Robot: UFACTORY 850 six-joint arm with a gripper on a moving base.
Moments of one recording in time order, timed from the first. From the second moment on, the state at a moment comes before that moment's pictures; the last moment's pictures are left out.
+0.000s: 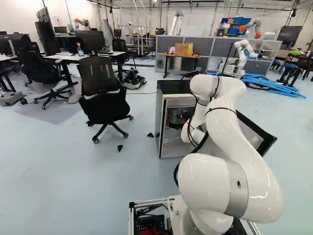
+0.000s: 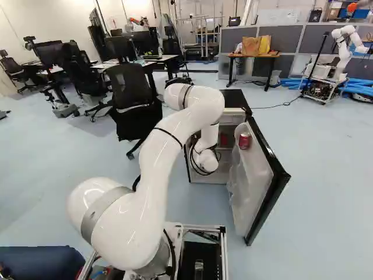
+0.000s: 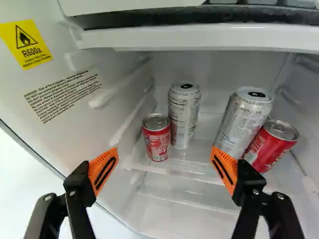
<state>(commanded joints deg) -23.2 -72.4 -70.2 -35.8 73.4 0.0</state>
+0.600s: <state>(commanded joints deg) -22.9 -73.4 -72.2 -39.0 73.2 0.0</state>
